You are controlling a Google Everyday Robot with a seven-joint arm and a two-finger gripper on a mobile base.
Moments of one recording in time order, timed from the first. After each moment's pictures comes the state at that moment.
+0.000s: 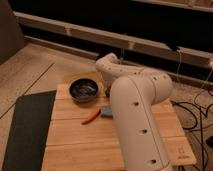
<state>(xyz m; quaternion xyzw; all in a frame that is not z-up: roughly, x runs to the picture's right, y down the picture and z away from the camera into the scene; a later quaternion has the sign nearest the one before) 0.040 0.003 0.989 -0.21 0.17 0.55 0.79</state>
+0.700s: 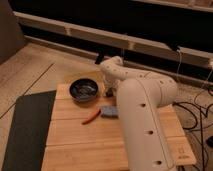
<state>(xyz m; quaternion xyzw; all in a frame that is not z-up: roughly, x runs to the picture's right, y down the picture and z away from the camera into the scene) 0.038 0.024 1.000 -0.24 0.15 0.57 0.78</state>
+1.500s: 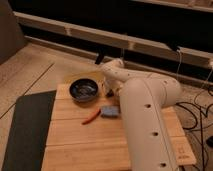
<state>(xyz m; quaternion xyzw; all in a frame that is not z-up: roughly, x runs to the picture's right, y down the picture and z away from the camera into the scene) 0.035 0.024 0.995 -0.23 0.13 0.56 0.79</state>
